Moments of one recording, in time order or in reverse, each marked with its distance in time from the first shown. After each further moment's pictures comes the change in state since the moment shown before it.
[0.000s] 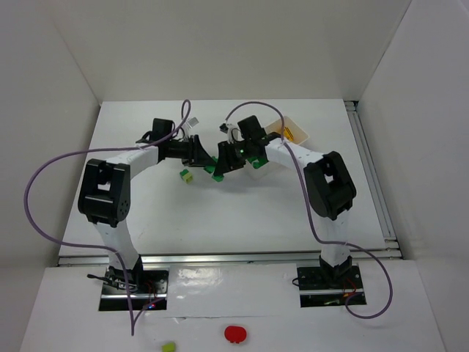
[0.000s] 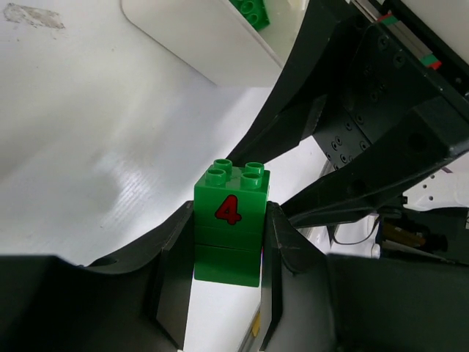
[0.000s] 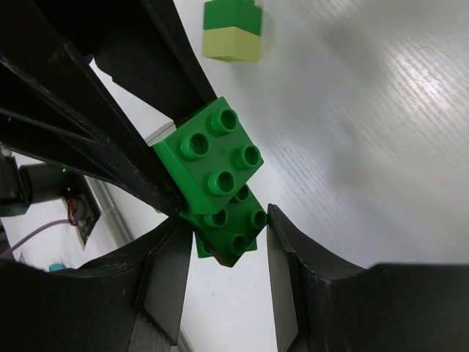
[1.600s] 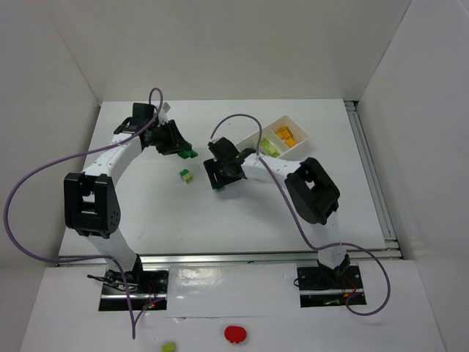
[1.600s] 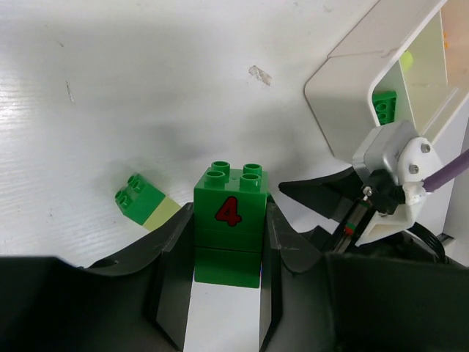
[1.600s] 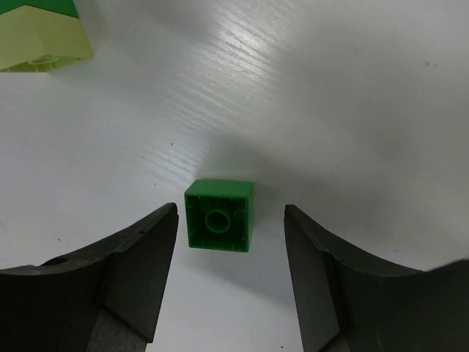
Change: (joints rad) left arm 0.084 -0.127 0.154 -0.309 -0.513 -0.076; right arm 0.228 0.070 0.004 -0.071 0.689 0.102
